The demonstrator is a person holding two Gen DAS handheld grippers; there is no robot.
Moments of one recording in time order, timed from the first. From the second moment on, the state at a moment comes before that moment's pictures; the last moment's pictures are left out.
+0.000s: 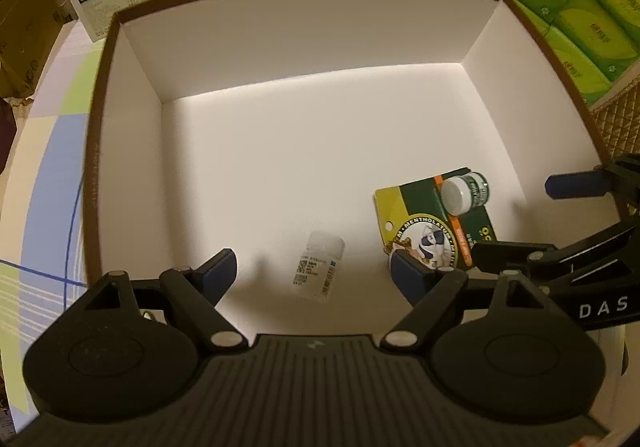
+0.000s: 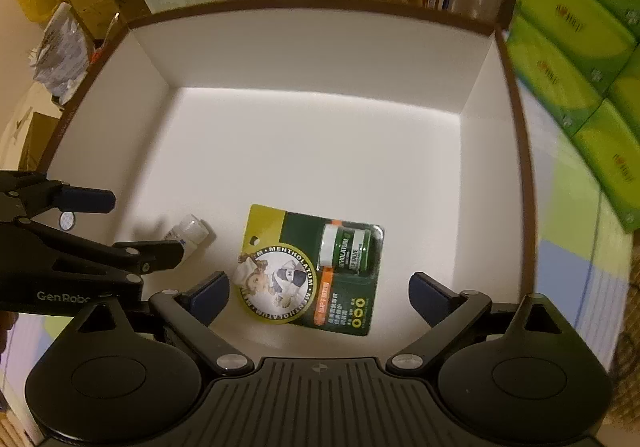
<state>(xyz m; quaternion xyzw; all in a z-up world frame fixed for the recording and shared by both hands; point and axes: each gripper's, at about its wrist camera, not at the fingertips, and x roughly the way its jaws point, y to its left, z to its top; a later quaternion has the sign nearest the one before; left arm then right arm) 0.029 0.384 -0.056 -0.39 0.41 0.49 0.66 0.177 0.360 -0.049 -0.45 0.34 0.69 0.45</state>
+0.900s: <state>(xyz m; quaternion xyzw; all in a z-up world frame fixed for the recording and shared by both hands) 0.020 0.282 0.036 -0.30 0.34 0.56 0.69 0.192 0.257 0.025 -0.35 0.30 0.74 0.48</state>
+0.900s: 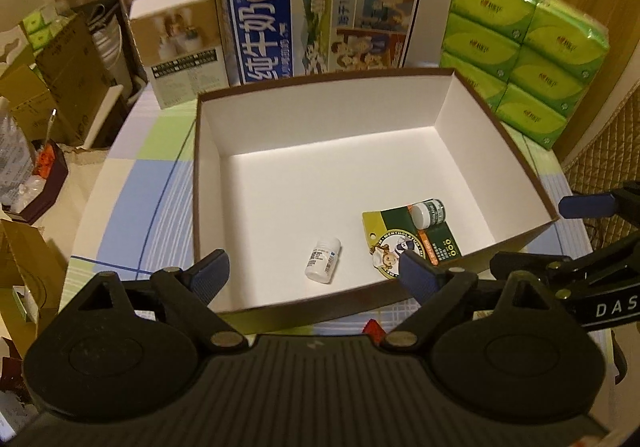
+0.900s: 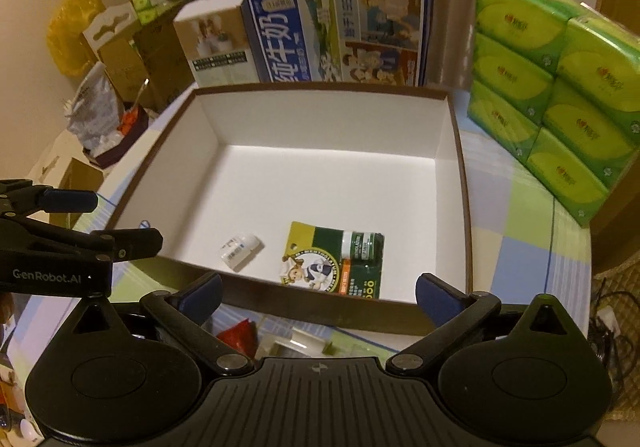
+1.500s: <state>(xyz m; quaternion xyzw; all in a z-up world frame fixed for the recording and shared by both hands) 0.009 0.207 0.060 -0.28 0.31 0.59 0.70 0.208 0.195 0.044 -0.32 0.27 0.76 0.50</state>
